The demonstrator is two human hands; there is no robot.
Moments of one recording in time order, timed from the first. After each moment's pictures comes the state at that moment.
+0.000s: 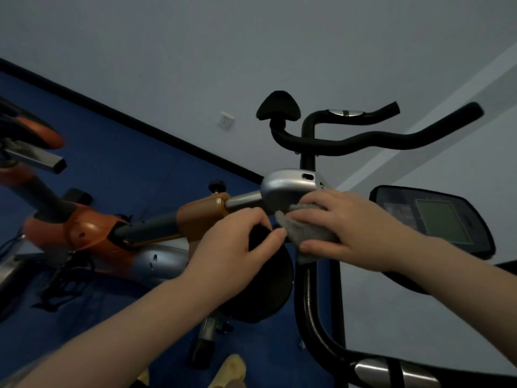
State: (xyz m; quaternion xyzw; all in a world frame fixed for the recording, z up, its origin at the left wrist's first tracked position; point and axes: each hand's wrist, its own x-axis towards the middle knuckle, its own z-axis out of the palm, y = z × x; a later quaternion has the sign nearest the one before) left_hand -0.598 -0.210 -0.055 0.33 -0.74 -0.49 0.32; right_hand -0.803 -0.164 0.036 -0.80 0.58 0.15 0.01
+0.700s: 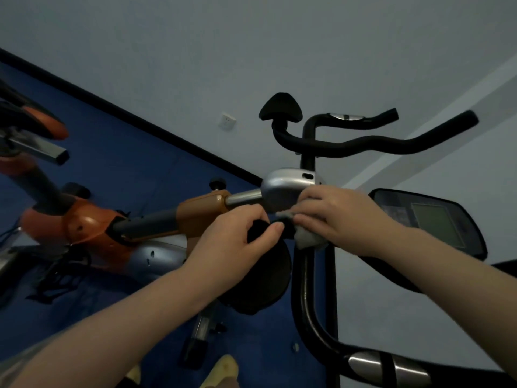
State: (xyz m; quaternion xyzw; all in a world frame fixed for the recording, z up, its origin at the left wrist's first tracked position) left_hand -0.602 -0.209 -0.063 0.33 -0.71 -0.52 0.34; right_hand -0.800 -0.179 0.029 -0.79 0.60 0.09 0.01
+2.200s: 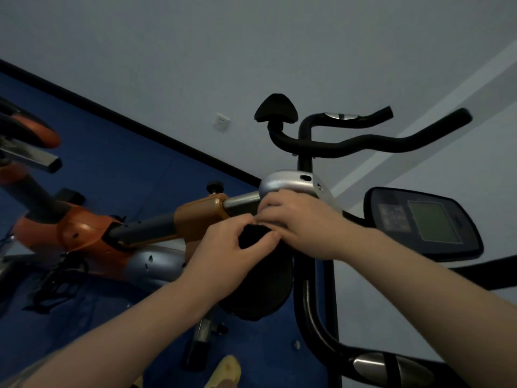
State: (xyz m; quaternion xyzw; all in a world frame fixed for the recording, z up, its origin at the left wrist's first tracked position) left_hand -0.595 -0.210 -0.062 0.31 -0.64 -0.62 0.34; right_hand -0.765 -0.201 0.006 -0.80 0.59 0.09 0.11
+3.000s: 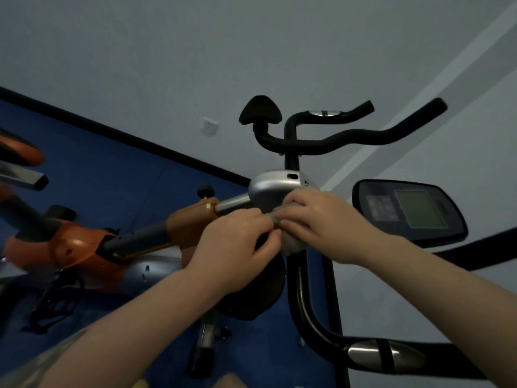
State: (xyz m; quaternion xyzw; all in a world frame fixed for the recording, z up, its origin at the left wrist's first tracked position) left_hand -0.610 -0.219 -0.056 0.25 -0.85 -0.31 0.34; right_hand -0.783 -0.167 0.021 -0.76 0.64 0.07 0.02
